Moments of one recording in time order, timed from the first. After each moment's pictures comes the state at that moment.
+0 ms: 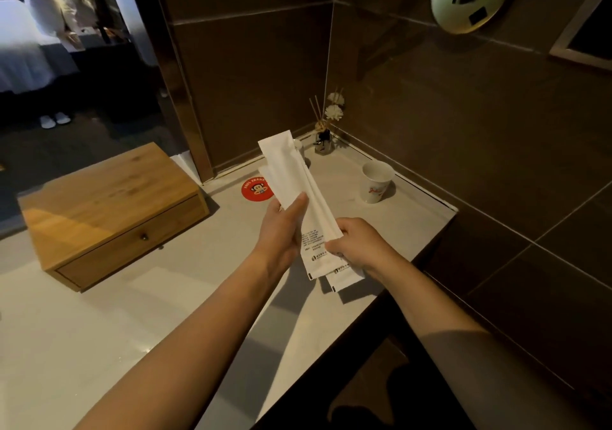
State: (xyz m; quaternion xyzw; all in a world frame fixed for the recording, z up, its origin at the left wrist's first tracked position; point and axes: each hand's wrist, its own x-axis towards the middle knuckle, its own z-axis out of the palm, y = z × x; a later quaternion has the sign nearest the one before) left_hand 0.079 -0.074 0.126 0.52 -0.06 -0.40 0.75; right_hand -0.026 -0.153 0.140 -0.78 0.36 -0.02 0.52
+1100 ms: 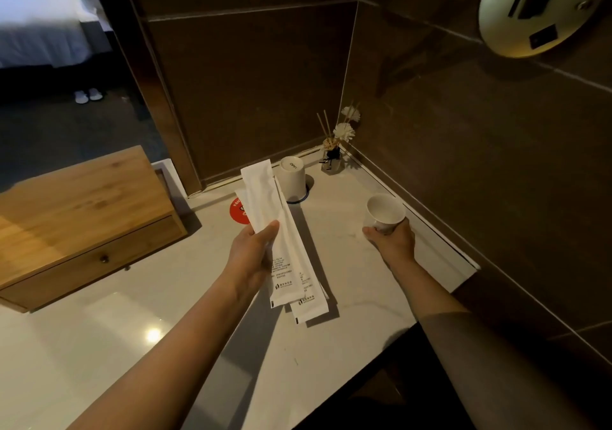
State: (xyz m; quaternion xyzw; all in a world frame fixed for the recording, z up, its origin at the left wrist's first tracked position) left_hand 0.133 -0.124 0.092 0.58 0.08 -0.36 0.73; right_hand 0.028 -0.357 0.021 -0.73 0.49 -0.21 0.44
